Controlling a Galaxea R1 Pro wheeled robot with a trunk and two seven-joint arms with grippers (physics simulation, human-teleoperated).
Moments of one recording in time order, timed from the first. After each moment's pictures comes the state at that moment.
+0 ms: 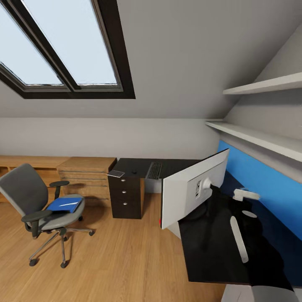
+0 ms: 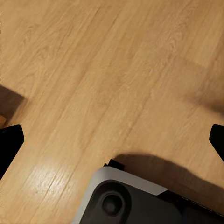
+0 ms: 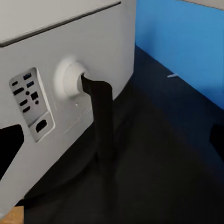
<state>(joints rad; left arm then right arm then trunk) 0.13 0.01 -0.09 -0.47 0.42 -0.33 0.19 -0.47 -0.04 -0.16 -1.42 -0.05 0.56 -0.24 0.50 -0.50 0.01</state>
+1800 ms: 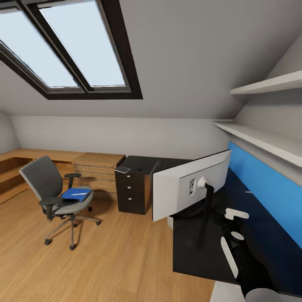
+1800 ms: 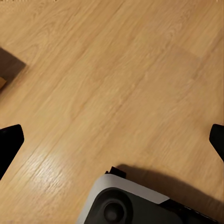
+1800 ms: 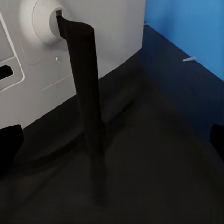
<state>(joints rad) 0.13 0.01 -0.09 -0.44 0.42 -0.39 0.19 -0.46 -0.04 -0.15 -1.00 -0.05 0.15 -0.23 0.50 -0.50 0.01</state>
